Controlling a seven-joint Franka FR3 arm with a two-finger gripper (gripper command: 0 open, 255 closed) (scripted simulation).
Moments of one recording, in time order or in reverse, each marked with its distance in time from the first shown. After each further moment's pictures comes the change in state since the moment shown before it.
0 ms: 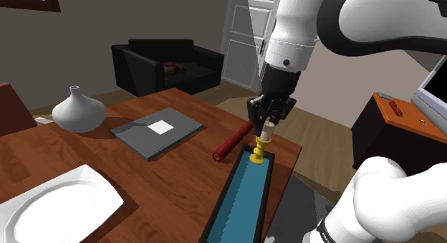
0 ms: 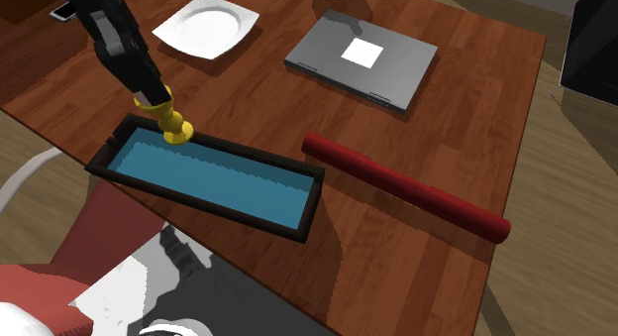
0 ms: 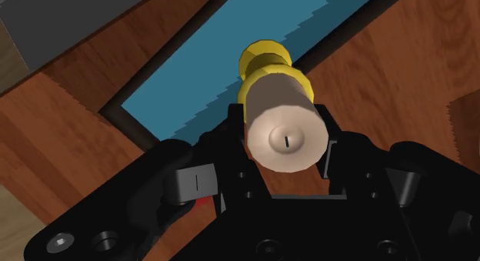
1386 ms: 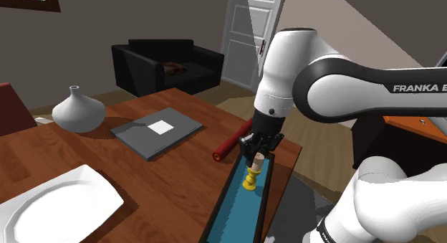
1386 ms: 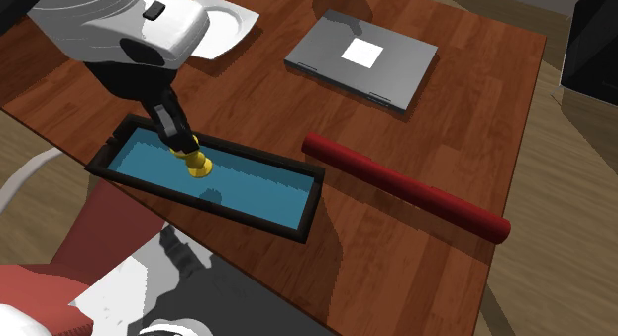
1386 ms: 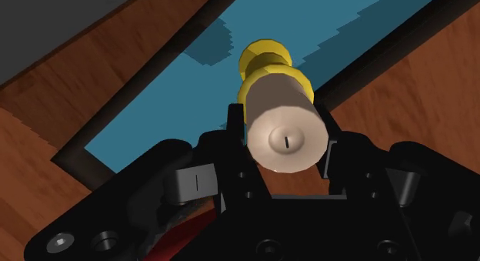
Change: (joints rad) arm 0.024 -0.022 0.051 -0.274 0.050 0.251 -0.006
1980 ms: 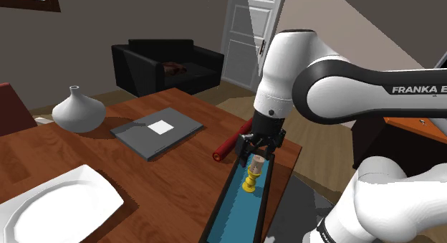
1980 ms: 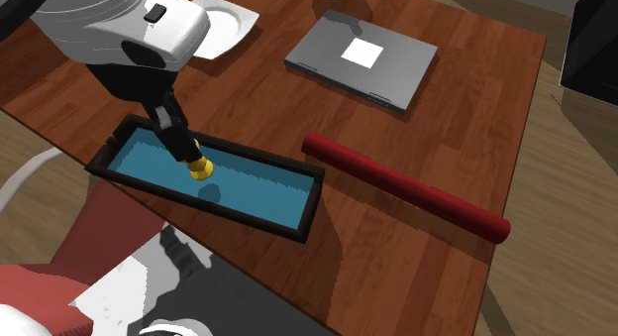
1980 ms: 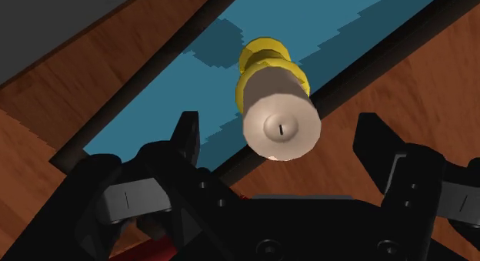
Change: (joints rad) arm 0.001 0.001 0.002 -0.005 0.002 0.007 0.000
